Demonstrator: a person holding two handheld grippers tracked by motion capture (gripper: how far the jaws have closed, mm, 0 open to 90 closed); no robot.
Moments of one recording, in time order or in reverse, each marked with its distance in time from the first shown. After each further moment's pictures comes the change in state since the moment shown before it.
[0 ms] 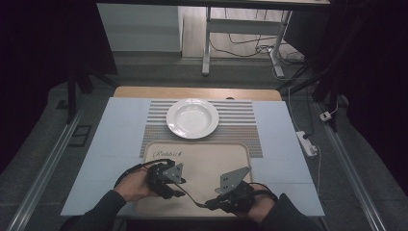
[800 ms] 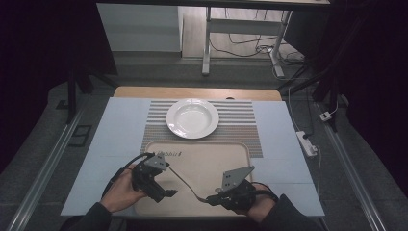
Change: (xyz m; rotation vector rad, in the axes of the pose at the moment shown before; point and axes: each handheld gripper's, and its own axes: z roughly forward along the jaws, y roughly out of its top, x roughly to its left) left arm -0.004 -0.030 -0.023 -0.162 0.099 -0.368; right arm -0.002 -0.003 -0.002 -0.028 -0.076 0.038
